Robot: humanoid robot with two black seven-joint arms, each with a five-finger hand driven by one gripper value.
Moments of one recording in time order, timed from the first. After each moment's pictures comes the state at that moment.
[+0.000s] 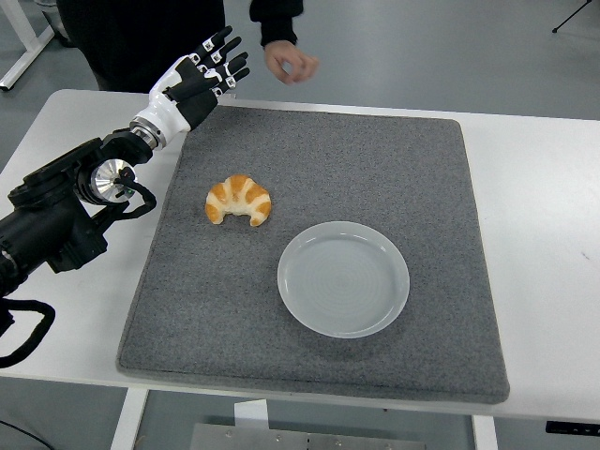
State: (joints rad) left arm -0.93 0.24 -0.61 -0.53 -0.02 -0.41 -0.28; right arm 0.04 0.00 0.00 0.17 0.06 0.07 -0.03
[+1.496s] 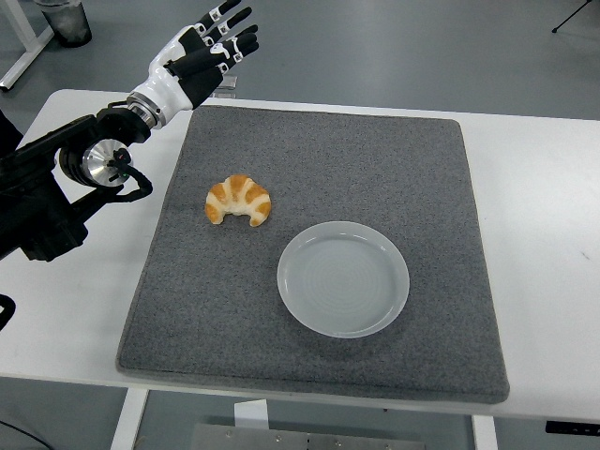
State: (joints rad) left arm -0.94 0.41 -0.55 -0.93 -0.02 -0.18 -0.28; right arm 0.04 0.00 0.00 0.17 0.07 0.07 -0.03
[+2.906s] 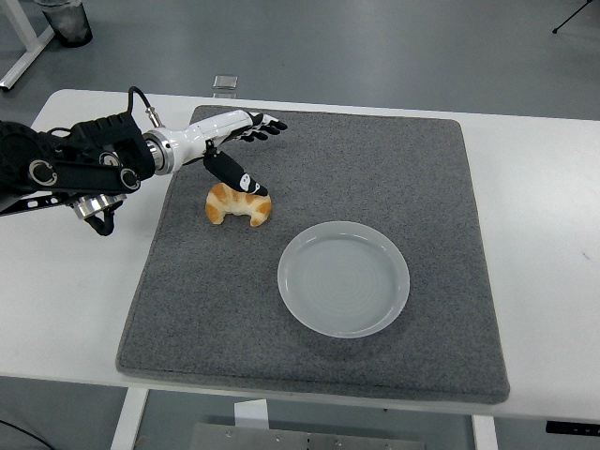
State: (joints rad) left arm -1.50 0.55 0.59 -1.32 0.32 0.33 -0.28; right arm 0.05 0.00 0.00 0.17 0.07 0.07 -0.03
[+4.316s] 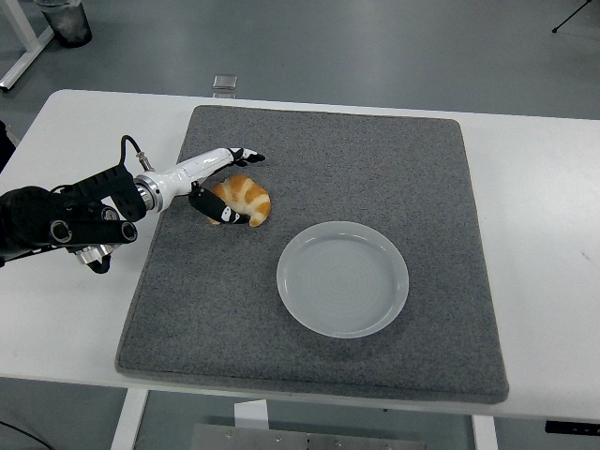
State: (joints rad) left arm -1.24 0.50 0.50 -1.12 0.49 0.43 -0.37; right arm 0.05 0.00 0.00 0.17 0.07 0.07 -0.03
